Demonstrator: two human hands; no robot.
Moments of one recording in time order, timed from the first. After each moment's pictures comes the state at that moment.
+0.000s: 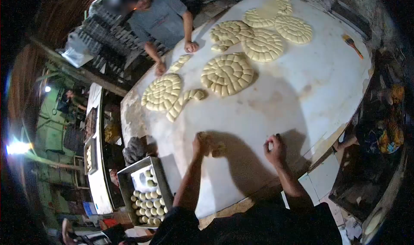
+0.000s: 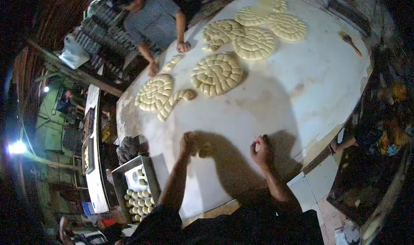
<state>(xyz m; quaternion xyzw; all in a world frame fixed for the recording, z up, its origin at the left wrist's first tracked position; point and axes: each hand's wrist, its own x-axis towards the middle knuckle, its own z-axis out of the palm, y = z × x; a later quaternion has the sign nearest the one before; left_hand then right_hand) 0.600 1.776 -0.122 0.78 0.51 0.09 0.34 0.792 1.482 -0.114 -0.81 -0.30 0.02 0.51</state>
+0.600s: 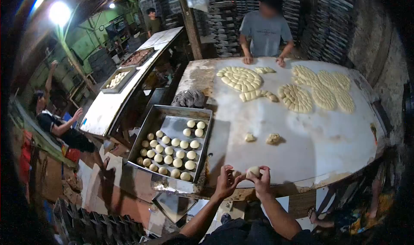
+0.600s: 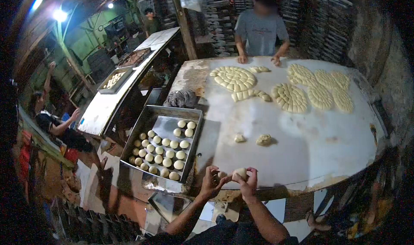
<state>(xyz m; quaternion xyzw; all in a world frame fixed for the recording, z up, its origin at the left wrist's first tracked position) 0.358 1.526 -0.032 0.68 0.40 0.42 0.45 0.513 1.477 -0.062 -0.51 -0.26 0.44 0.69</state>
